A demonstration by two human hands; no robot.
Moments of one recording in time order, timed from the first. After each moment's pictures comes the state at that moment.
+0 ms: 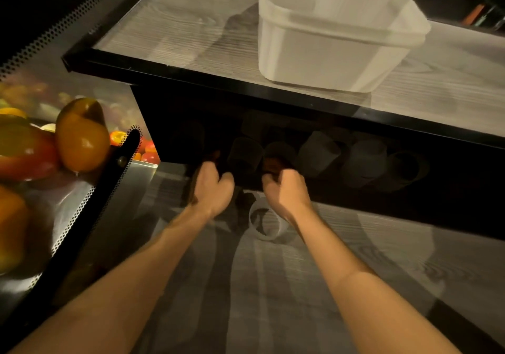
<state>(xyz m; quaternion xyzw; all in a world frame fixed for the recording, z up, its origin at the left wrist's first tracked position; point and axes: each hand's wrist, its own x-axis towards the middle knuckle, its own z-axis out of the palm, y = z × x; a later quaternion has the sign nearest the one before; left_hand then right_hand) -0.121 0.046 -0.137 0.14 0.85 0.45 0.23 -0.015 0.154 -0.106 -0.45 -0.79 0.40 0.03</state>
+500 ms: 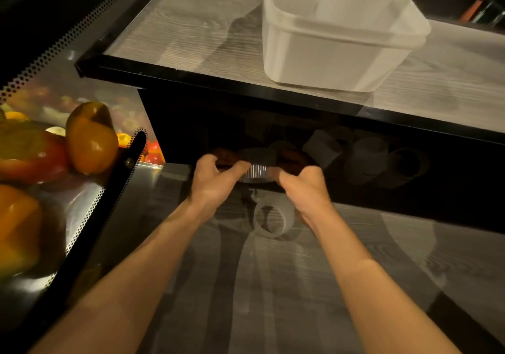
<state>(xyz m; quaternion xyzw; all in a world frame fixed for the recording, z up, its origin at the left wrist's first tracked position) -0.129 0.039 -0.120 0.12 0.76 0.58 0.28 -0.008 0.155 -0.093 -0.51 -0.64 0.57 0.13</state>
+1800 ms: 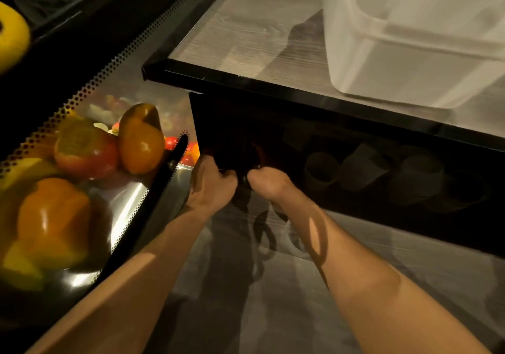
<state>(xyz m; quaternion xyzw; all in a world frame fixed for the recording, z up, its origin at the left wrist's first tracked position) -0.182 -0.001 -0.126 0.13 0.86 0.46 0.17 -0.118 0.113 -0.101 -0.35 -0.79 0.48 -0.13</state>
